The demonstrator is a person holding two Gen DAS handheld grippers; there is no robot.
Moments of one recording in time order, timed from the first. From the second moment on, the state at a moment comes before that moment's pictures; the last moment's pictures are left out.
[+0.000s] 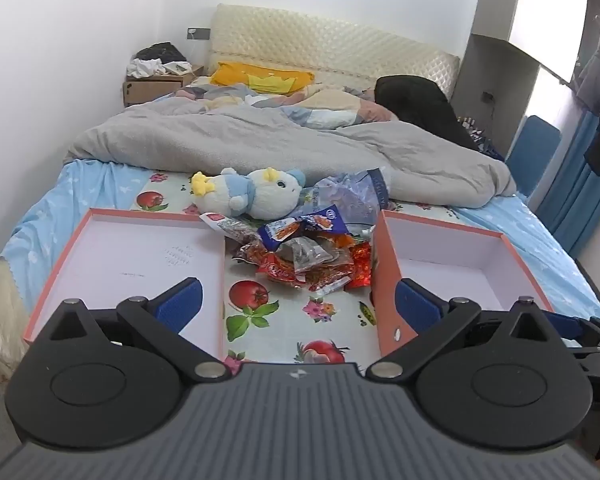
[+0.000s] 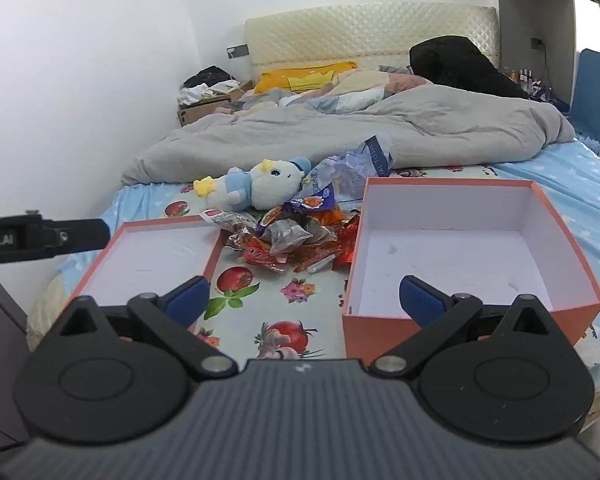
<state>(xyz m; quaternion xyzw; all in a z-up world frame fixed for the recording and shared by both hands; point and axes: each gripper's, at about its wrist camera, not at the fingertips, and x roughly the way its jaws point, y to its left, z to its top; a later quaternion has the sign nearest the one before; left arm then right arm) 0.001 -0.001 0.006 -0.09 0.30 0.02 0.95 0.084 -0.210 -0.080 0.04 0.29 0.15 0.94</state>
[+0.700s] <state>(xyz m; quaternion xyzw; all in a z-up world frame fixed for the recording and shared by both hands) -0.018 0.001 -0.007 -0.08 0.30 0.02 0.95 0.074 -0.213 -0.084 0.06 0.29 0.14 0.94</state>
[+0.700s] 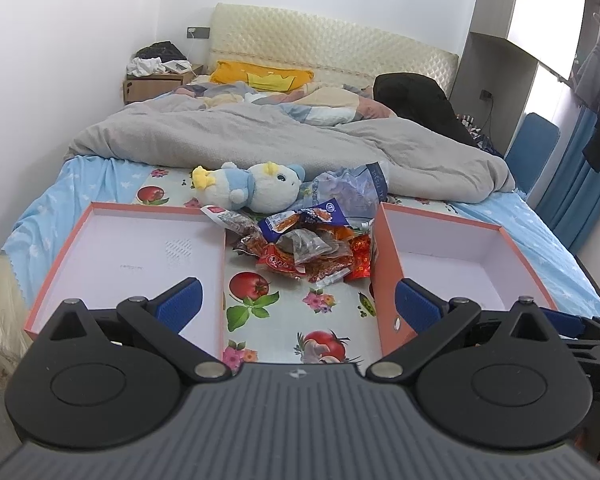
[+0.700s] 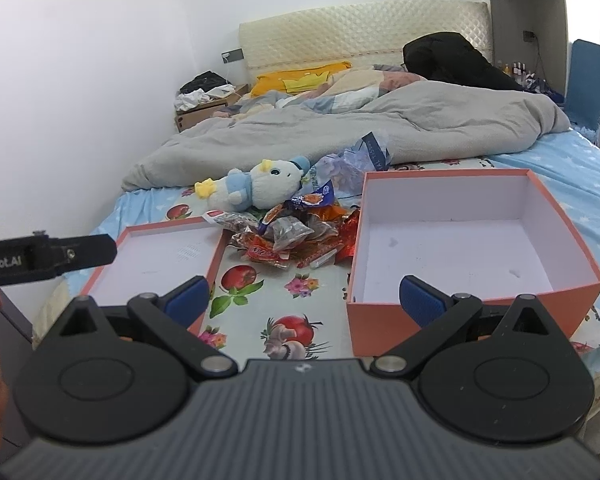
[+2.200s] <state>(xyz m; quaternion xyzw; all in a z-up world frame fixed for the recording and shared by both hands) -0.011 0.012 -0.016 -0.09 0.32 0.04 0.94 0.074 -0.214 -0.095 0.09 0.31 0.16 0.93</state>
